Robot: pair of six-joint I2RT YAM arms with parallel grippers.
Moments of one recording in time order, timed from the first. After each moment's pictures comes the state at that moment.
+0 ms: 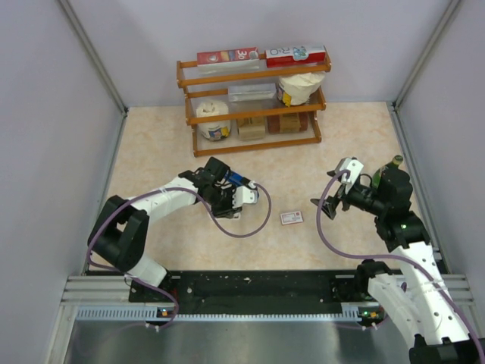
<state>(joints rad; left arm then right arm) -0.56 1.55 0.94 -0.56 0.45 0.91 0.16 0.66 0.68 -0.35 -0.73 -0.43</state>
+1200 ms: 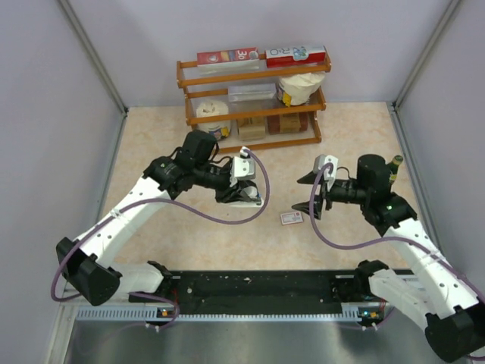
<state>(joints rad) -0.63 1.28 1.25 -0.75 0.71 0.67 0.33 0.83 0.76 -0.32 -0.88 -0.40</state>
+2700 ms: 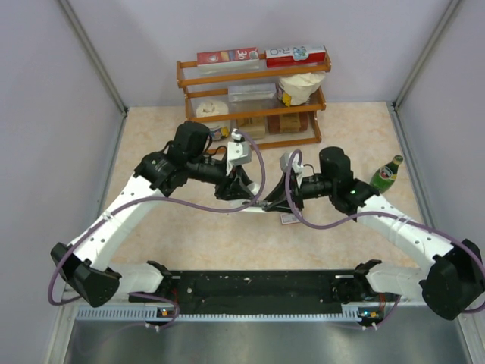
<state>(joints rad) -0.61 1.27 1.38 -0.76 0.87 0.41 0.58 1.15 0.83 -0.04 -1.04 -0.19</state>
